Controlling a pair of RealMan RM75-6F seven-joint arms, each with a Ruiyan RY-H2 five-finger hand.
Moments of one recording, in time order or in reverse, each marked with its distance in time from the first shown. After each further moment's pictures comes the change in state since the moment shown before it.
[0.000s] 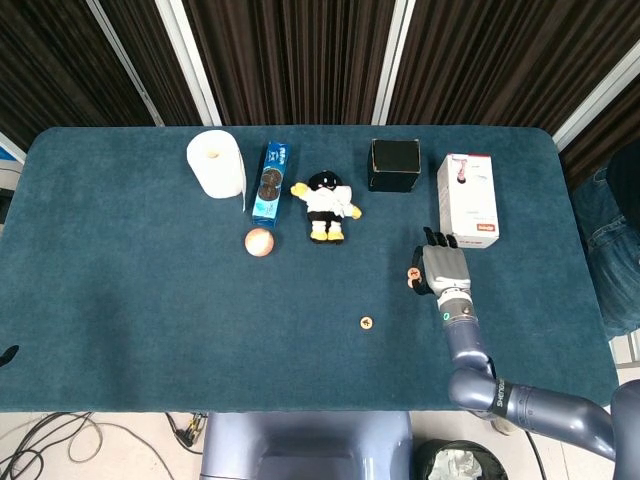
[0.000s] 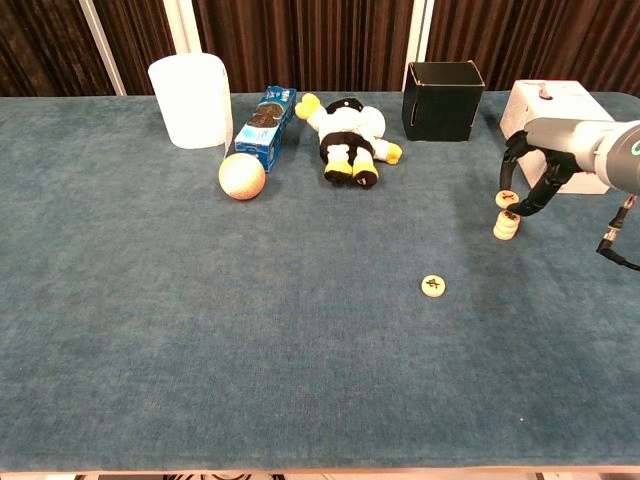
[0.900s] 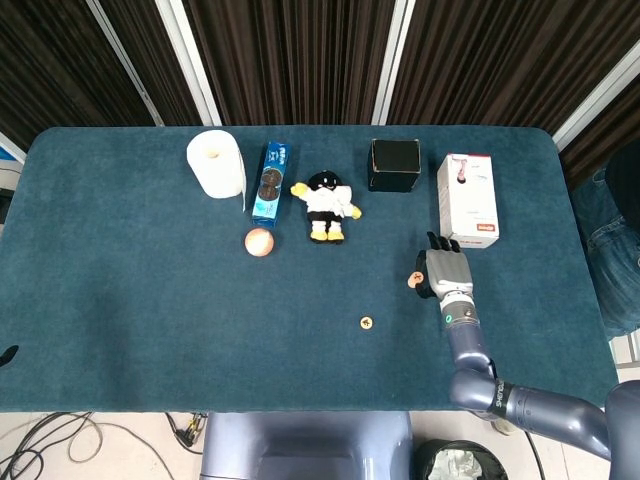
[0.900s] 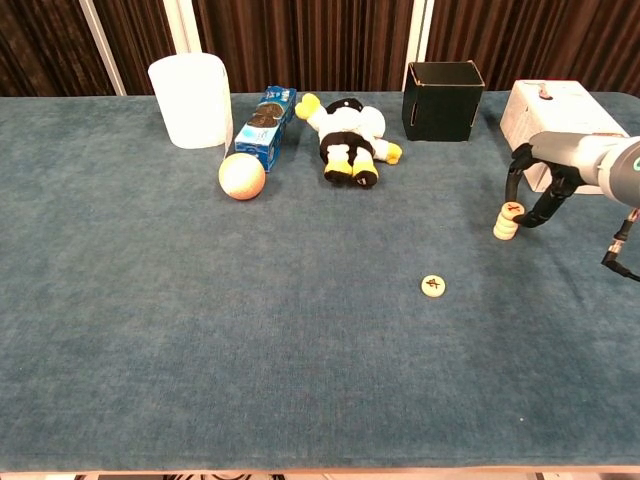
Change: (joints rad) left arm 0.000 0.000 0.000 -0.002 -0.003 -0.001 0.003; right arm -0.006 -0.019 -0.026 0.043 -0.005 -0.011 0.023
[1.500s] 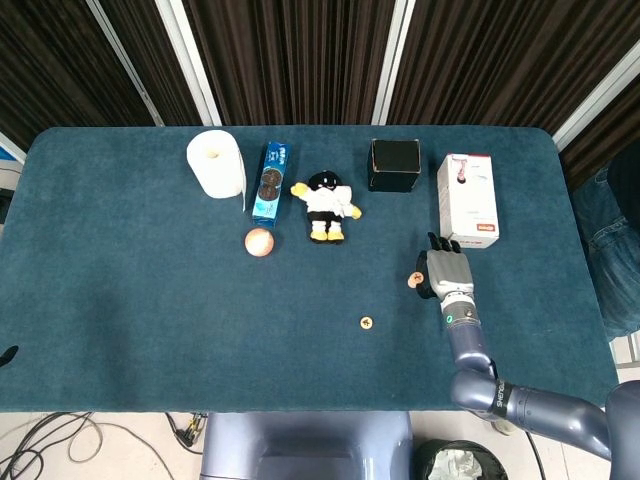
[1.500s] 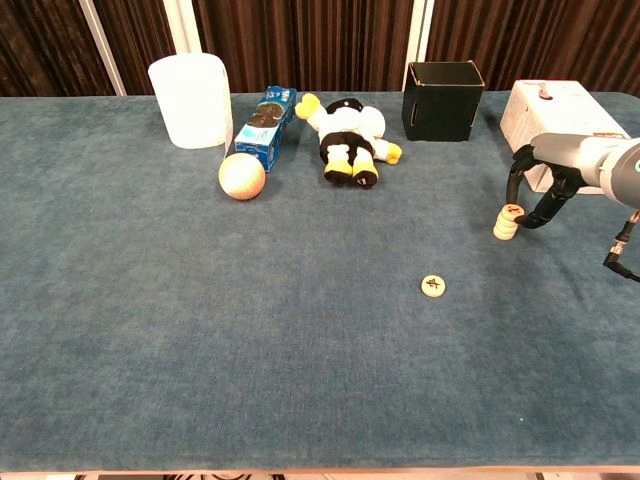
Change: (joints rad) left arm -0.001 0.001 -0.001 -0.001 -0.007 -0.004 0.003; right arm -0.001 0.002 -0.003 0.000 0.001 -0.001 0.002
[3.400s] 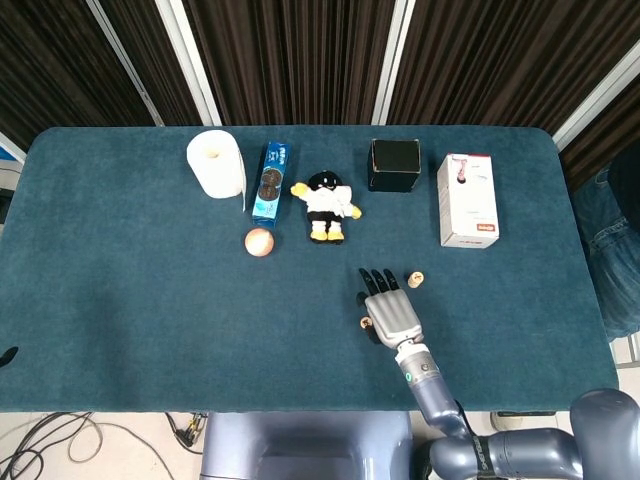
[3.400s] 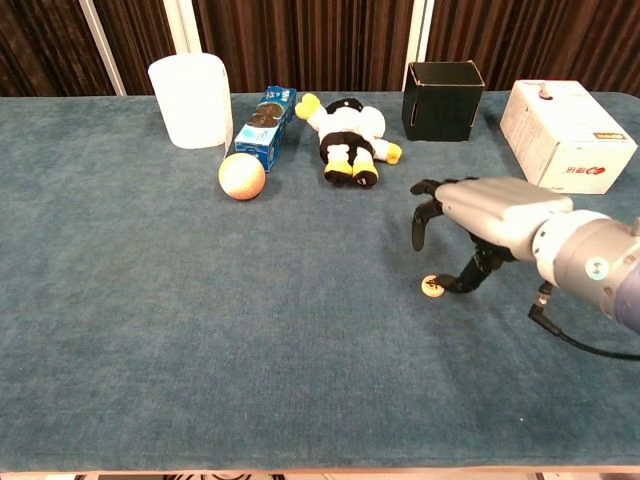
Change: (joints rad) left arm -0.004 0.007 0.001 -0.004 -0.012 -0.013 -0.001; right arm -0.057 -0.142 -0.195 -0.180 -0.417 0.215 -0.035
